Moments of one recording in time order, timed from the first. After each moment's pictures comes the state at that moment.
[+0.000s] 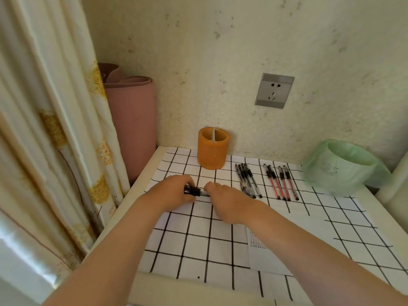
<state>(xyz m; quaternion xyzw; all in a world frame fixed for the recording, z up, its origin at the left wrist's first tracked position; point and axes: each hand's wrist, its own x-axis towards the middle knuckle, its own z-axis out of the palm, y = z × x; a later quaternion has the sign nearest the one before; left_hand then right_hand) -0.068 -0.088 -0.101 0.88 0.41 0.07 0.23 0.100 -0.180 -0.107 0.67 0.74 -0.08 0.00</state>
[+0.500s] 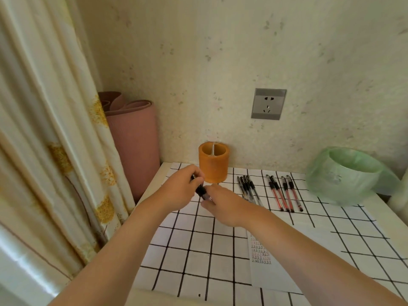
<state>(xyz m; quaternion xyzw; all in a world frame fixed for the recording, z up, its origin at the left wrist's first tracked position) -0.044 -0.100 -0.045 0.82 0.39 0.23 0.34 0.102 -0.170 -0.081 0.64 0.71 -0.19 -0.20</state>
